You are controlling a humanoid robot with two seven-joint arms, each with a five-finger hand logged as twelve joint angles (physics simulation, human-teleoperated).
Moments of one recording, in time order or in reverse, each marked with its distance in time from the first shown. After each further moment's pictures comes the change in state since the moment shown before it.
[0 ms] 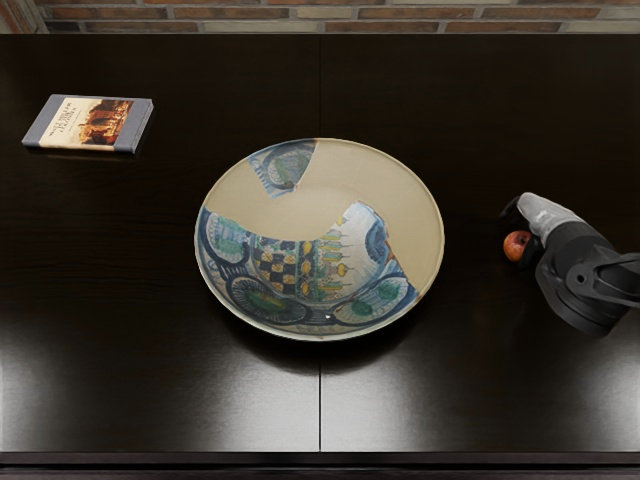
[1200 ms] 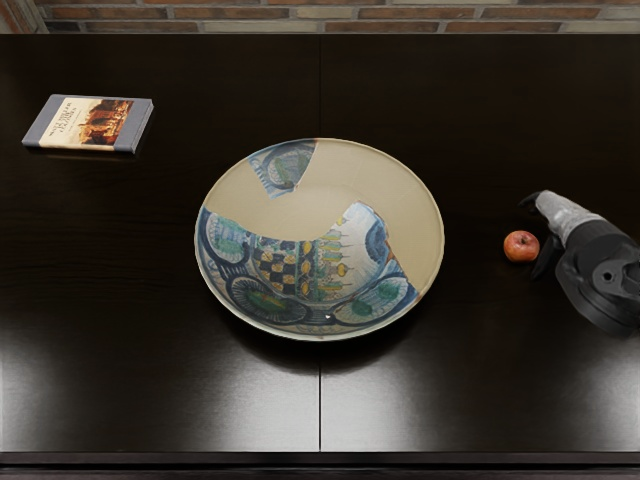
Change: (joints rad) left arm 0.003 0.000 0.002 0.000 0.000 0.000 0.000; right arm -0.009 -0.084 0.042 0.057 -0.002 0.005 0.000
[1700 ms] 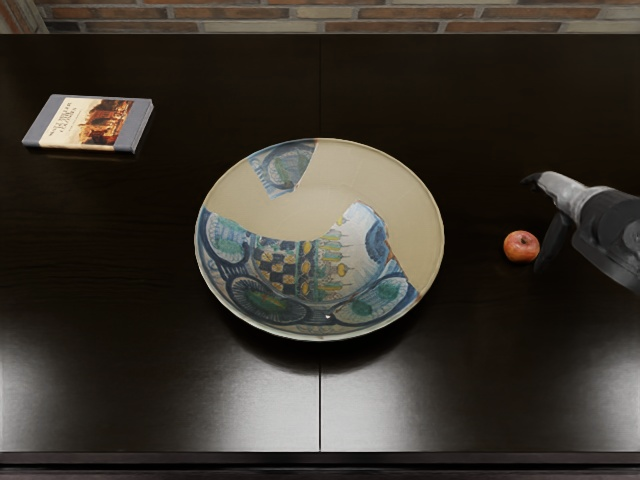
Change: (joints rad) left arm 0.000 0.000 0.000 0.000 0.000 0.000 0.000; right arm 0.014 -0.088 0.138 0.012 0.016 0.187 0.000
